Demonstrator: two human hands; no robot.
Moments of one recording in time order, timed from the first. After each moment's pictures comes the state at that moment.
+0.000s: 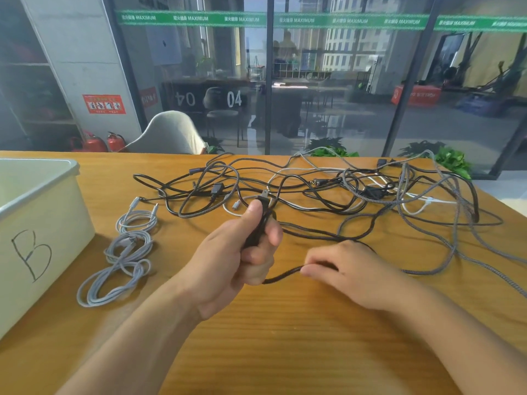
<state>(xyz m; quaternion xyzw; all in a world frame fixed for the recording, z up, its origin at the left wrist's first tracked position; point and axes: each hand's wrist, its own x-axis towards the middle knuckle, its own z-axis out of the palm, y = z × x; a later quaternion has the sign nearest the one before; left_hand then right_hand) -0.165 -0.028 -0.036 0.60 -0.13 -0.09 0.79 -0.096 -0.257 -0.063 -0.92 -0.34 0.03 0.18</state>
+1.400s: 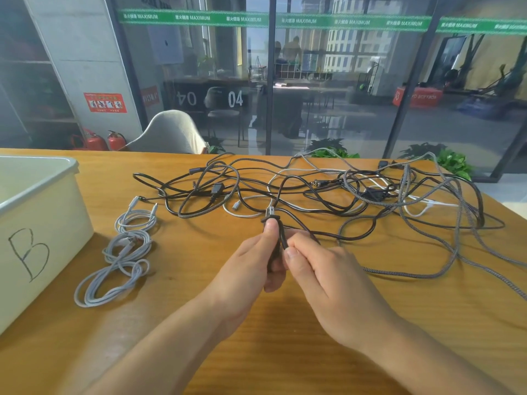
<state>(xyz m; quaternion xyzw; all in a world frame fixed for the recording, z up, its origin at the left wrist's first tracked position) -0.166 -0.056 -0.052 0.69 -0.07 -0.04 0.72 -0.156 -0.213 -0.047 -0.86 -0.37 -0.15 0.33</state>
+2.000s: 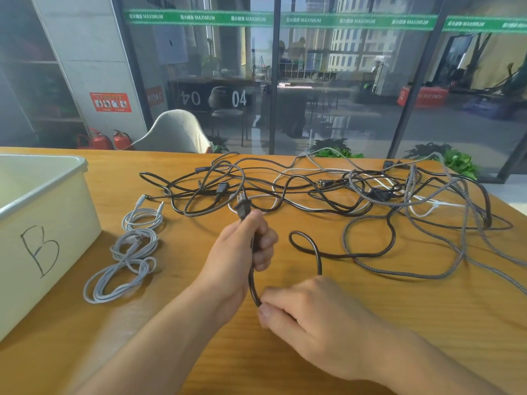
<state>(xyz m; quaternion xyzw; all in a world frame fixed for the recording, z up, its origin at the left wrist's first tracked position) -0.155 -0.041 -0.048 0.62 0.03 0.04 0.78 -0.164 -0.206 -0.059 -0.84 -0.49 0.00 0.22</state>
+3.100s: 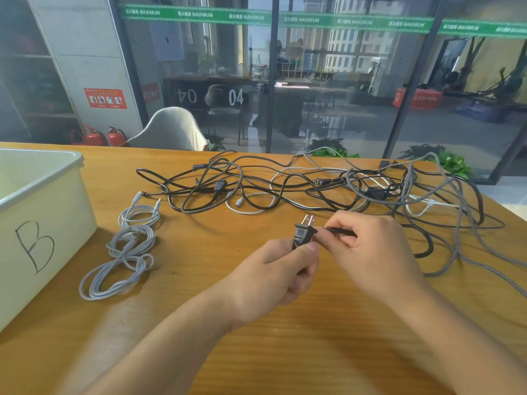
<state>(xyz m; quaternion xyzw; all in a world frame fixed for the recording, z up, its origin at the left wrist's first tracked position) -0.173 -0.060 -0.042 0.74 -0.15 -0.13 0.64 -0.114 -0.245 -0.043 -0.89 -0.24 -0.24 0.31</state>
